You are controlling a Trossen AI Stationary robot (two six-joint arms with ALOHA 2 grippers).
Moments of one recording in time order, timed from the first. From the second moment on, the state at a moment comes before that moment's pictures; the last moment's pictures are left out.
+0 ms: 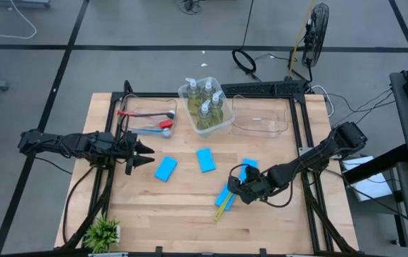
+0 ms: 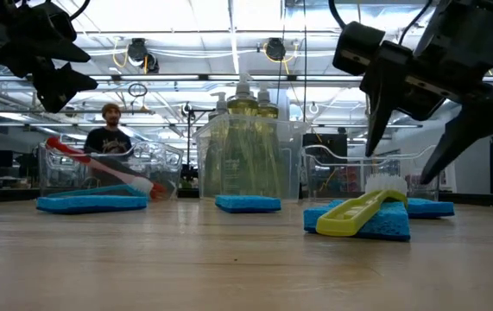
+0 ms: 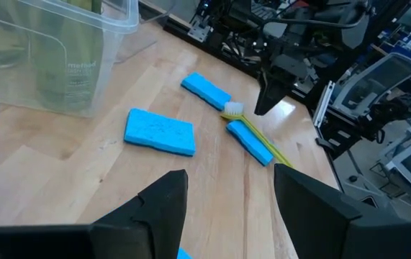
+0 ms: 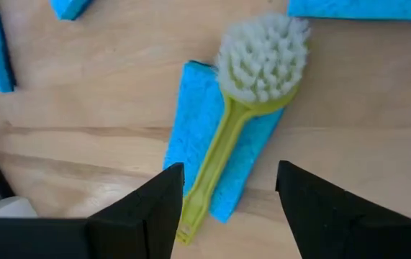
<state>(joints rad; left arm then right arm) -0.10 0.32 0.27 -0.24 -0.05 -0.51 0.46 1.59 0.89 -0.35 0.18 2.19</state>
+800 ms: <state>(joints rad) -0.10 0.32 0.27 -0.24 -0.05 -0.50 0.46 1.59 0.89 -0.34 0.21 2.10</state>
